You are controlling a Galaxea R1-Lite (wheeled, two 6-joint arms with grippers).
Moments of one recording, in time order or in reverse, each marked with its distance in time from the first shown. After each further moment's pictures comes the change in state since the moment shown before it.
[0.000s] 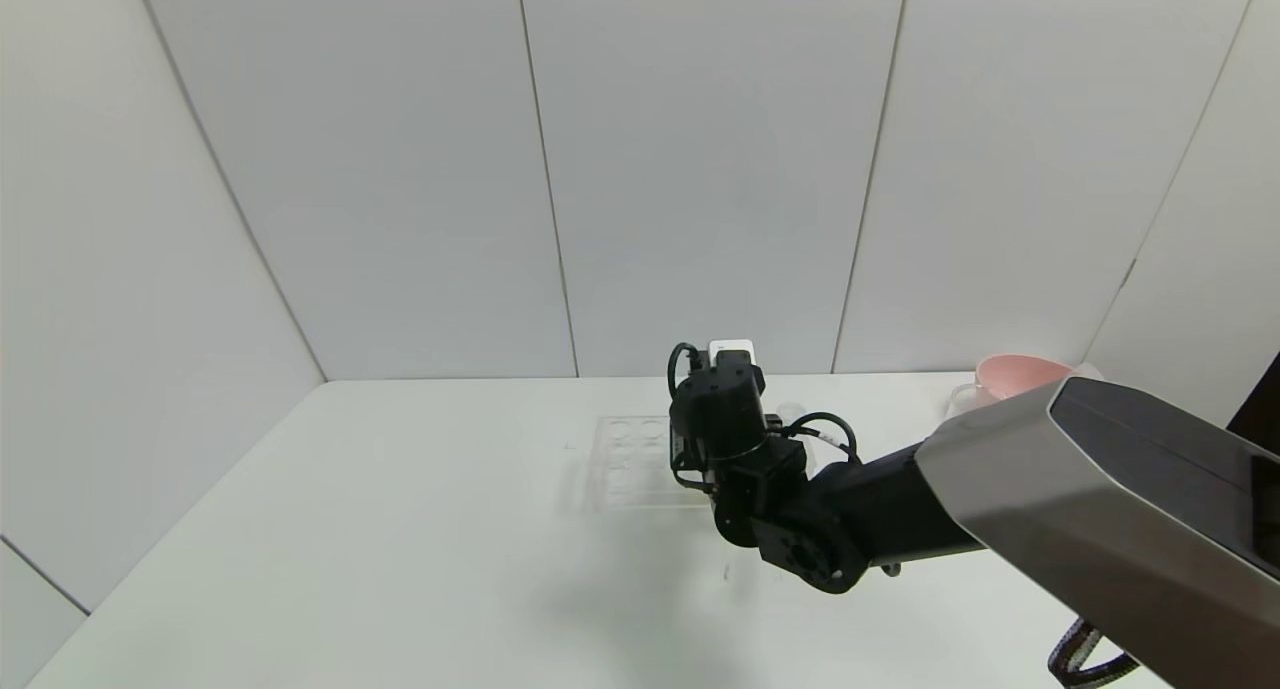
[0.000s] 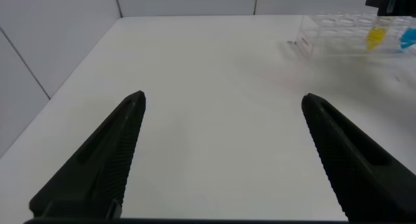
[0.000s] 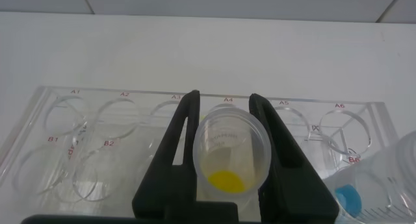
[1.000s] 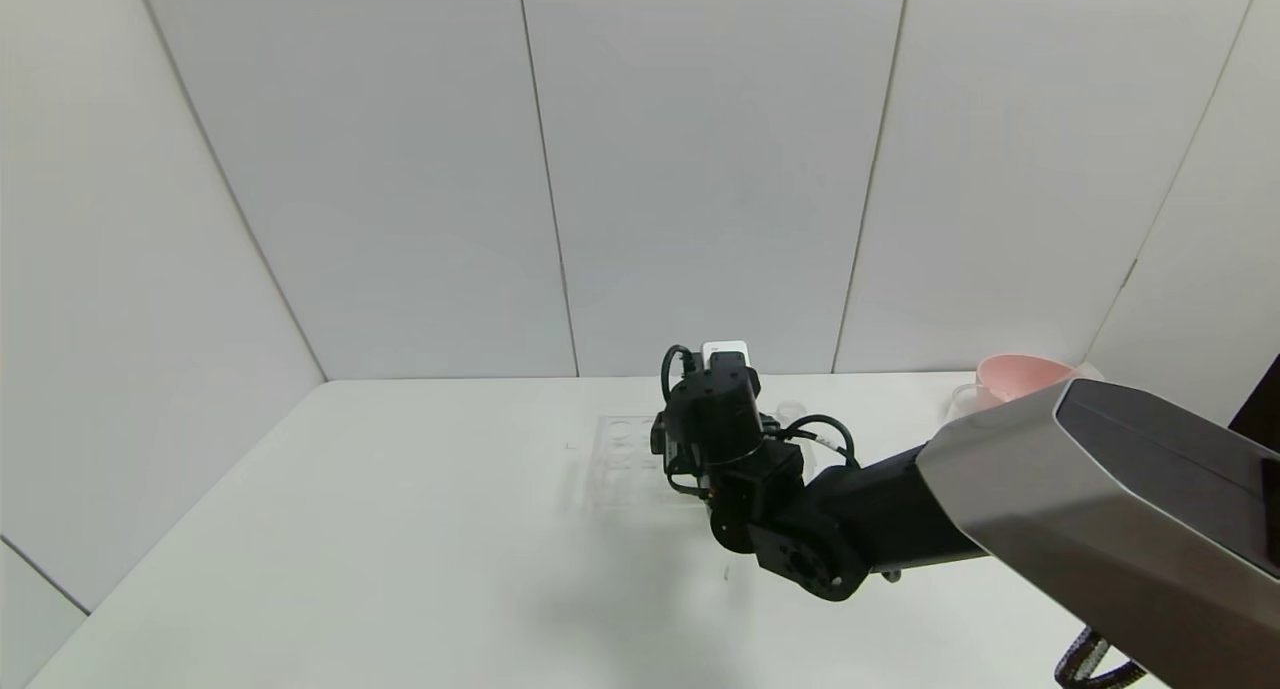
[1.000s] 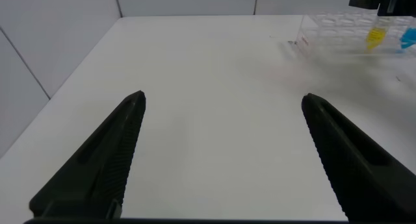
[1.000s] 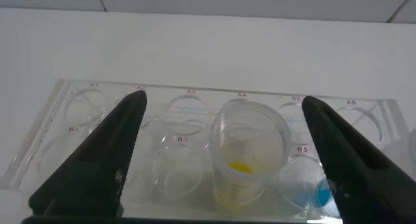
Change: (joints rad) left arm 0.000 0.000 0.000 0.000 0.000 0.000; right arm 0.012 -0.012 0.012 -0.001 0.003 0.001
